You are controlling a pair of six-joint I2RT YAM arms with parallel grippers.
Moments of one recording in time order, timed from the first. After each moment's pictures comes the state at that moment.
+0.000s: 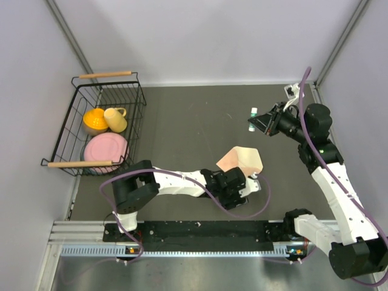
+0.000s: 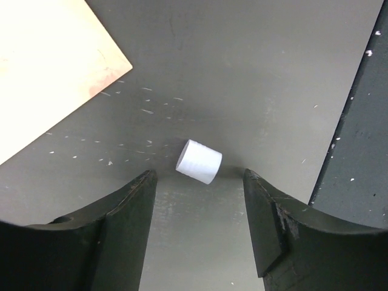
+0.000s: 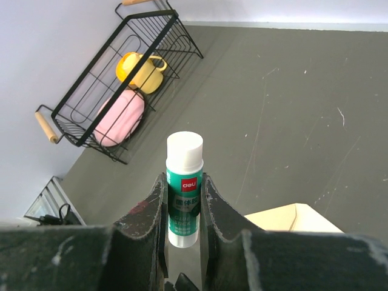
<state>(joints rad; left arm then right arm) -1.25 1.85 1.12 -0.25 0.08 0.09 0.18 0.96 0.98 -0.18 -0.58 0.41</state>
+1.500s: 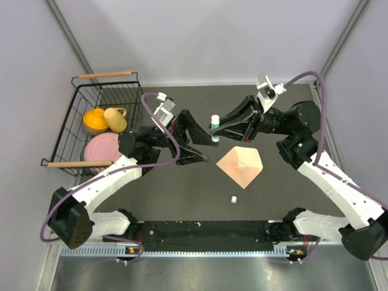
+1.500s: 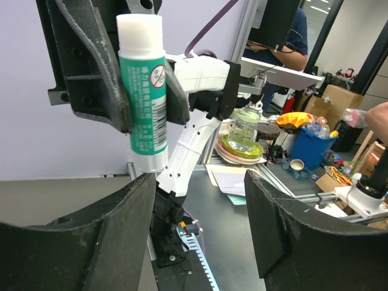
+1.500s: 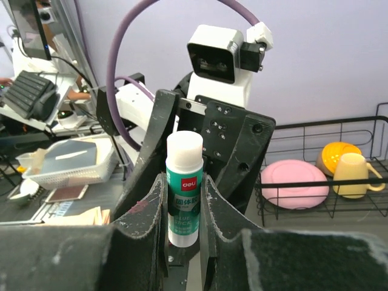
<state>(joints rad) -0.65 1.23 0.92 1.21 1.09 -1.07 0.61 1.10 1.16 0.44 -0.97 0.57</state>
